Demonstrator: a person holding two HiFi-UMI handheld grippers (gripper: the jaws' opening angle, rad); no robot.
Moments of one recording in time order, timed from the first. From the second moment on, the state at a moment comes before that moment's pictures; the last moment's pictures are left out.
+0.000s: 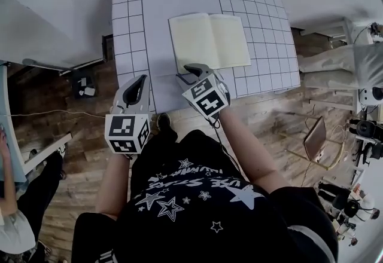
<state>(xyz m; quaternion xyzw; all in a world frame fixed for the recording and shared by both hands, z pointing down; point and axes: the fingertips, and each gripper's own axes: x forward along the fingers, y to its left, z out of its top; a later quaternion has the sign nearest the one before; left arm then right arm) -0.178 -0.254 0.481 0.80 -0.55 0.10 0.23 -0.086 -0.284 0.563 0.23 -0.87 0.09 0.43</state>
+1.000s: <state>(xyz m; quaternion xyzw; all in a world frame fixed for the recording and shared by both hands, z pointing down) -0.174 -0.257 0.467 0.80 -0.55 0.11 0.20 -0.086 -0.290 0.536 0.24 -0.88 0.11 0.40</state>
